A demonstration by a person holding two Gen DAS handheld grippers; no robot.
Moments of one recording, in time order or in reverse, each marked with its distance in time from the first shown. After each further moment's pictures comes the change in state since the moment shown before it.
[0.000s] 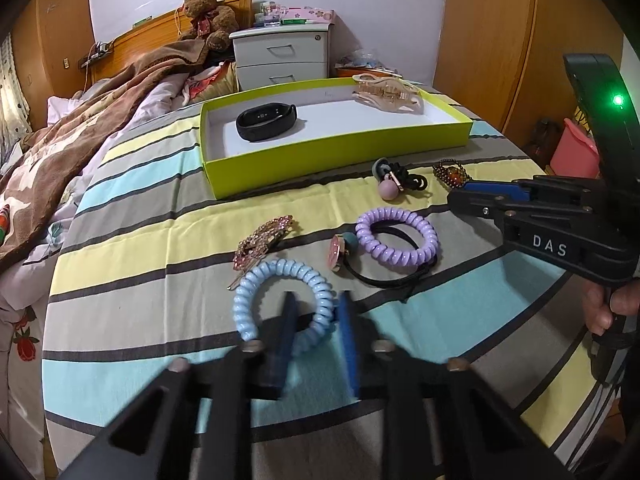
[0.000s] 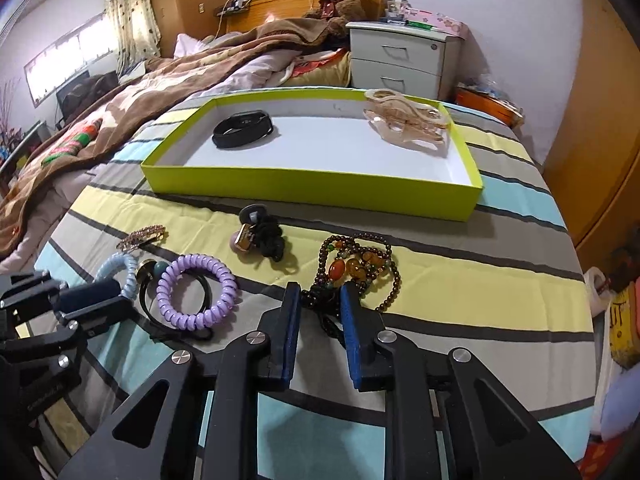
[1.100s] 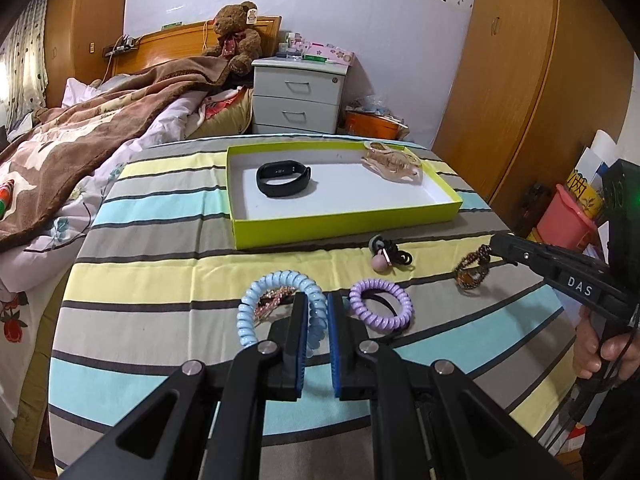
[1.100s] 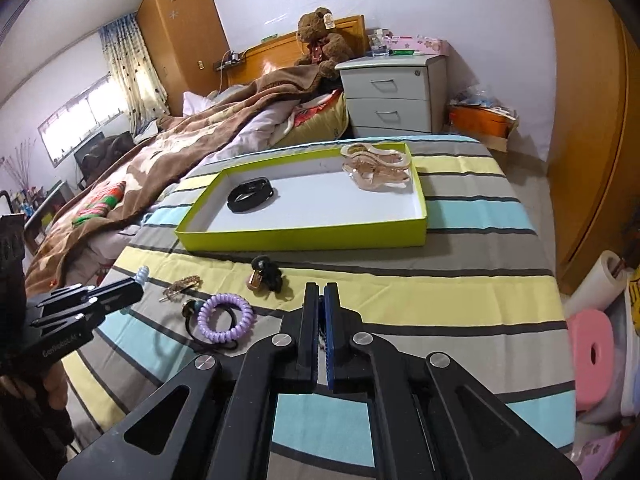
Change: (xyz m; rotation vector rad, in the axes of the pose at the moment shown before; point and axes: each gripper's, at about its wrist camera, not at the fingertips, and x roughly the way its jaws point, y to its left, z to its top) left arm -0.039 0.020 0.021 -0.141 -0.130 -0.053; right arm -0.059 -0.036 -0.001 0.116 -0.147 0.105
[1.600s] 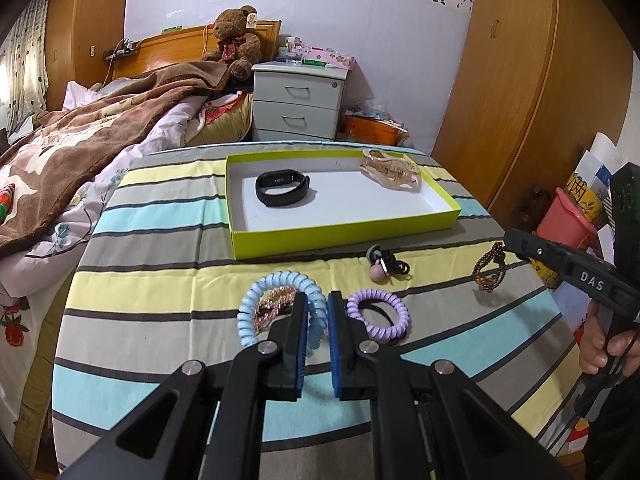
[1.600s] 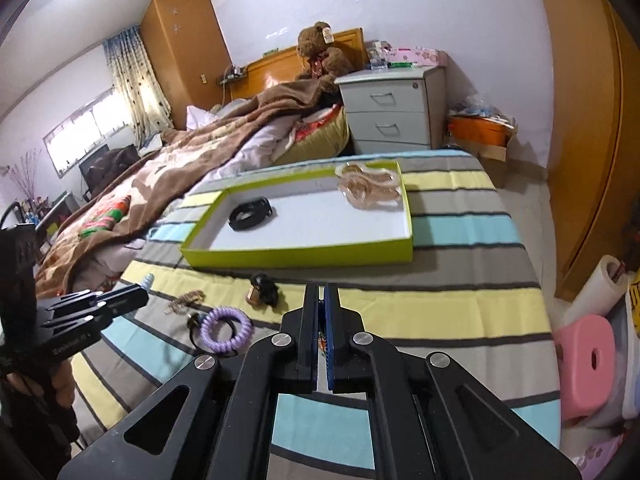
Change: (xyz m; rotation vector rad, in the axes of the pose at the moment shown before) left arm -0.003 -0.003 0.008 0.000 -0.015 0.000; right arm -0.018 -0.010 0.011 0.012 -0.049 0.028
